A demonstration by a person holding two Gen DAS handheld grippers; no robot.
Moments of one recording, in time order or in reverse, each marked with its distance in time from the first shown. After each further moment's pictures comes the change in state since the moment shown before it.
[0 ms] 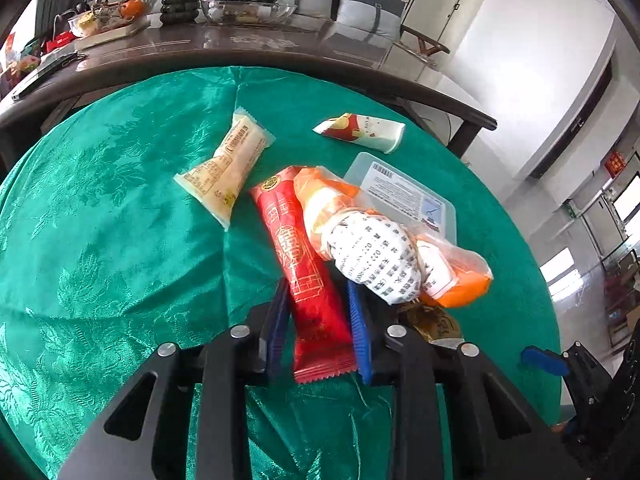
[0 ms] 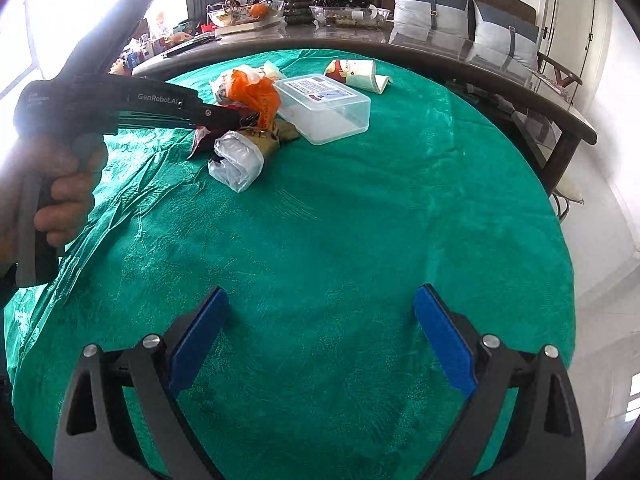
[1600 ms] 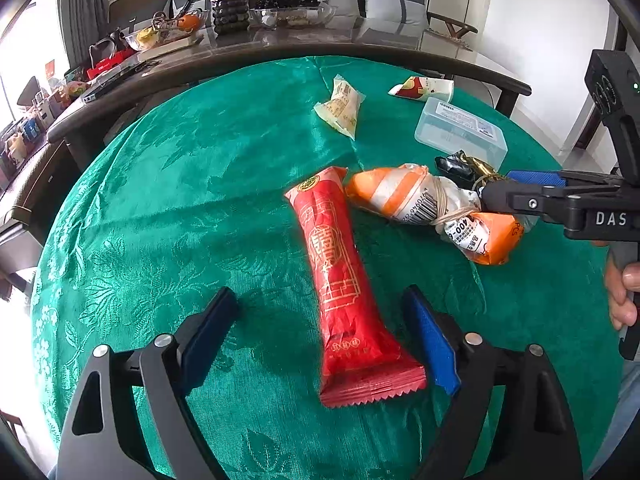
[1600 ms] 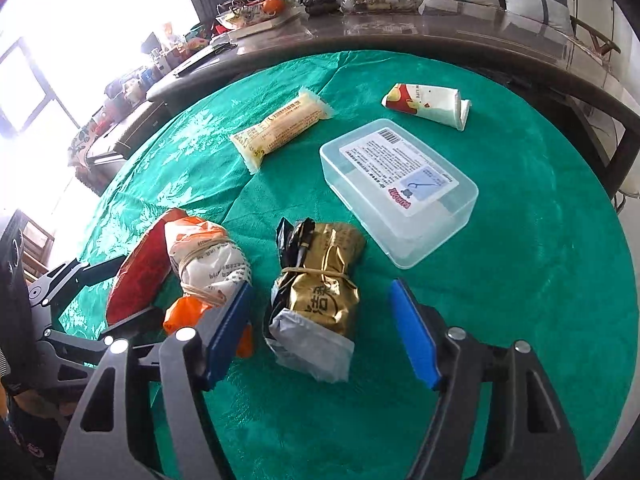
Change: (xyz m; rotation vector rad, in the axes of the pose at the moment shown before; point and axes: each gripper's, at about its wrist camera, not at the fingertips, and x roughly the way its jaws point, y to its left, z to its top) left arm -0.061 0.046 -0.075 0.078 -0.003 0.242; right arm 0.054 0.018 0.096 0.082 0.095 0.205
